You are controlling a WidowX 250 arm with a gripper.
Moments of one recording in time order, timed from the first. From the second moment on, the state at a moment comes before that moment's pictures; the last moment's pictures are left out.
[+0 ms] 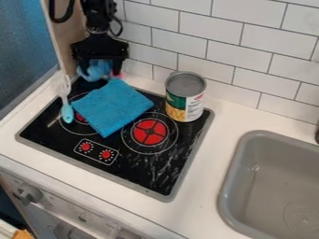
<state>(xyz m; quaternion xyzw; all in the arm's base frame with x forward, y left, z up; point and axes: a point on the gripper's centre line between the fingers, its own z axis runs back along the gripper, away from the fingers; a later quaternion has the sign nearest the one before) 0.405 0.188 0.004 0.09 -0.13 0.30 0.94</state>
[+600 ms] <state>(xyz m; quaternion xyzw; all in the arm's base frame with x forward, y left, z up) 0.405 0.190 0.002 0.08 -0.14 0.32 0.93</state>
